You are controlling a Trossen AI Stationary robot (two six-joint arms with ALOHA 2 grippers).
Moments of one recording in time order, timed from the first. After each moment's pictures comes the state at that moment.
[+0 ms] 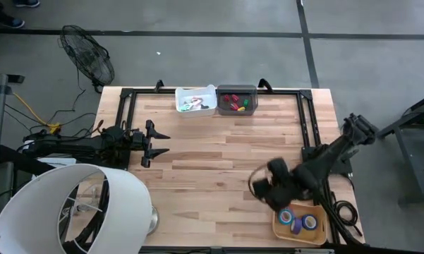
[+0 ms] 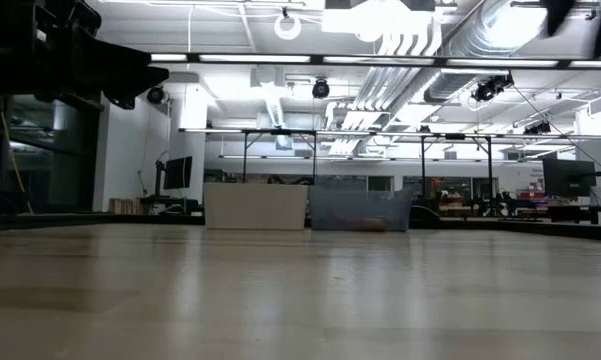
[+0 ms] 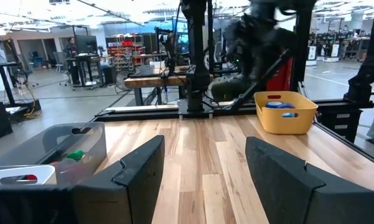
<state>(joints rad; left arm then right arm) 0.08 0.37 0.01 0.46 0.09 0.05 0.66 1.53 1.36 -1.27 0.30 1.92</state>
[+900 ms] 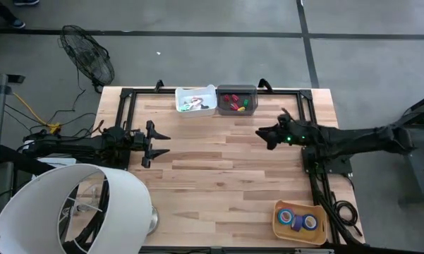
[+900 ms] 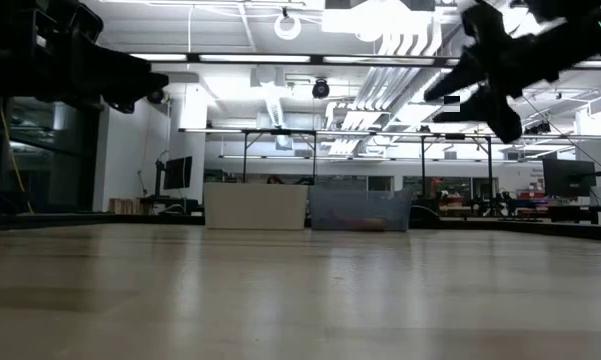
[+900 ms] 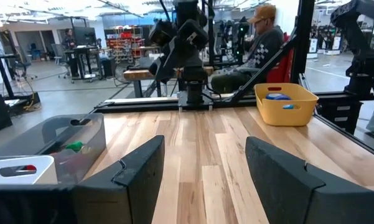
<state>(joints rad) 0.08 0.37 0.01 0.43 0.09 0.05 -0.09 0.73 0.39 -0.02 0.25 0.83</state>
